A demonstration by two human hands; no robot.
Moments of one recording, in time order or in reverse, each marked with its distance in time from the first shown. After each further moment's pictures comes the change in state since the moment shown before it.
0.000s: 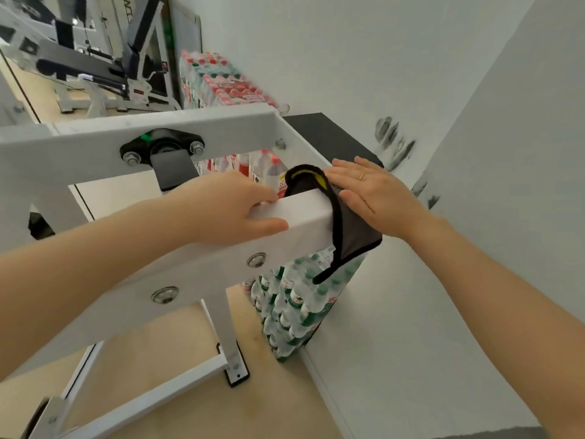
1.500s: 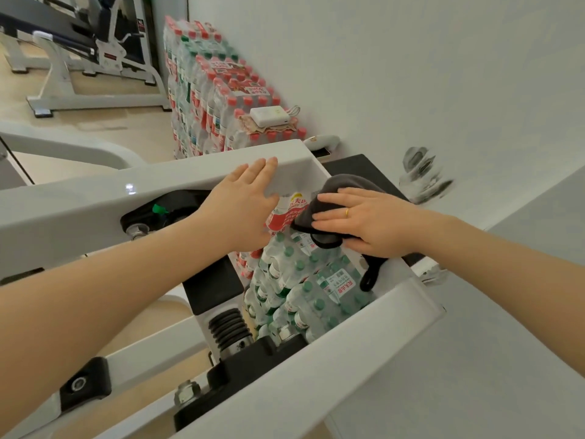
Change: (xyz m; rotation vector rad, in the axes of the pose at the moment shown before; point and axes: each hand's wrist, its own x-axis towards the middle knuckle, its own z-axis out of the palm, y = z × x) left_hand 0.107 -0.134 0.025 0.233 -0.074 -0.036; right_hand 0.142 0.021 0.004 -0.250 -0.624 -0.250
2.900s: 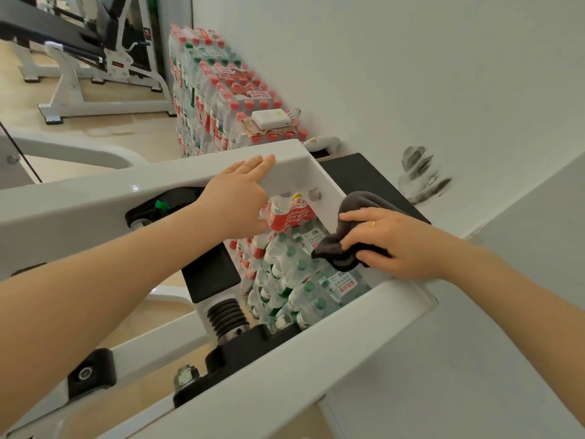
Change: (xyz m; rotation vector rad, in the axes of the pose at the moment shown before) left_hand 0.002 -0.003 -0.008 -0.109 -0.014 -0.061; right_hand -0.047 -0.023 0.010 0.413 0.232 0.107
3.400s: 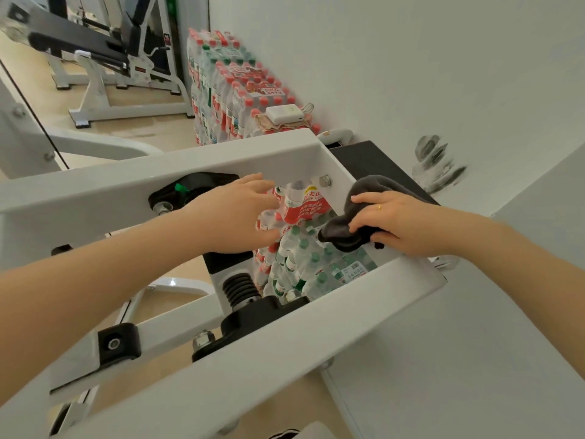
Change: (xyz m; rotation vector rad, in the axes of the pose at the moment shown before) left_hand -0.057 0.009 -0.010 -0.255 -0.068 0.038; right_hand 0.007 -0.008 -0.008 -0.163 -0.230 0.059
